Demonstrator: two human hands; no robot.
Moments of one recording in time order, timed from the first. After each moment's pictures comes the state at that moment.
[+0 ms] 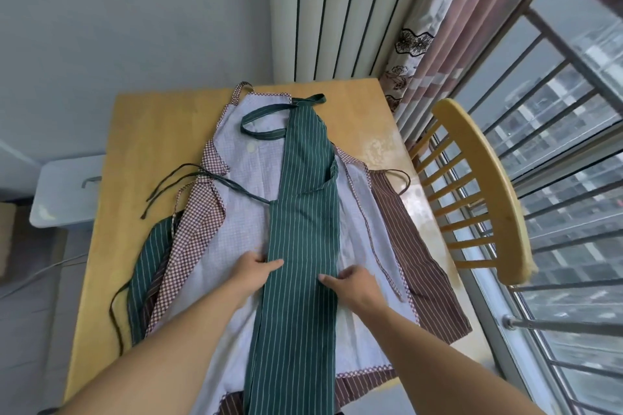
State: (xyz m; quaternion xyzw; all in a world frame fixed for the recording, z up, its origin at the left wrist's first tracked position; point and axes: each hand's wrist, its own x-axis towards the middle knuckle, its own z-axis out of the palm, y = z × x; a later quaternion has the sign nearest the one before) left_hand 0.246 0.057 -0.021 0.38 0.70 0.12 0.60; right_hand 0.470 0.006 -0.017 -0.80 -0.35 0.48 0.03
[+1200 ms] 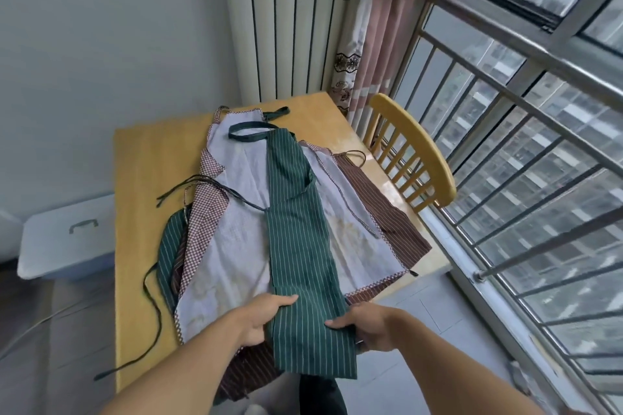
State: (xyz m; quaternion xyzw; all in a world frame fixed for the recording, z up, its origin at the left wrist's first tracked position) left_hand 0.204 -0.104 0.007 0.26 0.52 0.00 0.81; right_hand 0.435 -0.190 0.039 -0.62 -0.15 0.76 0.12
